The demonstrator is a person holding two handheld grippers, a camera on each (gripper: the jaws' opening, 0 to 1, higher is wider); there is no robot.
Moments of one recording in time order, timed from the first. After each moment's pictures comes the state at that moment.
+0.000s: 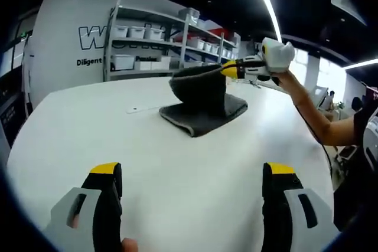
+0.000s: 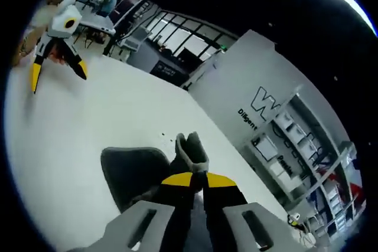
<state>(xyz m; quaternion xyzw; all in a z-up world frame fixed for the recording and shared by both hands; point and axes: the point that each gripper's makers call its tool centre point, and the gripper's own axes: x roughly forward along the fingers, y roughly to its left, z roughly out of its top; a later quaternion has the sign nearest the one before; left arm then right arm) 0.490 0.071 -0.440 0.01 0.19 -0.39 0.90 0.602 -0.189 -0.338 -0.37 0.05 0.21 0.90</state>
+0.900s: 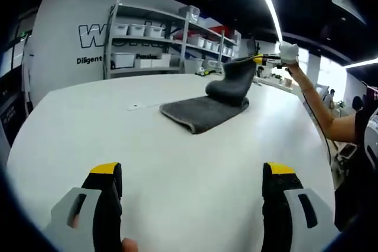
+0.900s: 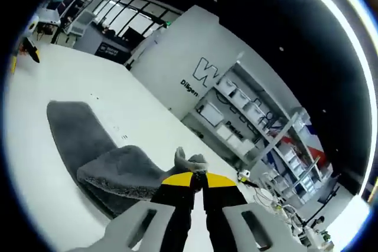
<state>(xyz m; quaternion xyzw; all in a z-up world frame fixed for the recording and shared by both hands) 0.492 0.074 -0.445 0.02 0.20 -0.38 0.90 0.582 -0.410 -0.289 -0.37 0.09 0.00 0.92</state>
